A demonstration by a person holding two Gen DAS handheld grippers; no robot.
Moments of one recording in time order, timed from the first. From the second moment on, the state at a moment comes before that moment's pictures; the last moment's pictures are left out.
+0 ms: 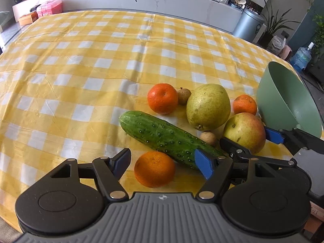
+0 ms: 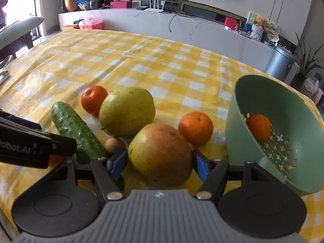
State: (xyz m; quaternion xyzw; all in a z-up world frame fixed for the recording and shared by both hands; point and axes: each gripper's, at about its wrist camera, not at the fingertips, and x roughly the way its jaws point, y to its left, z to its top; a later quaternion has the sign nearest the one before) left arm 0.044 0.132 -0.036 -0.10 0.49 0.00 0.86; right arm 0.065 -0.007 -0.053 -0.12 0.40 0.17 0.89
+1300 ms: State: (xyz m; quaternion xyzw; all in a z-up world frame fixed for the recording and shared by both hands) left arm 0.108 0.110 -0.022 -0.07 0.45 -0.08 0.89; right arm 0.055 -0.022 -0.055 -0.10 0.39 0.18 0.90
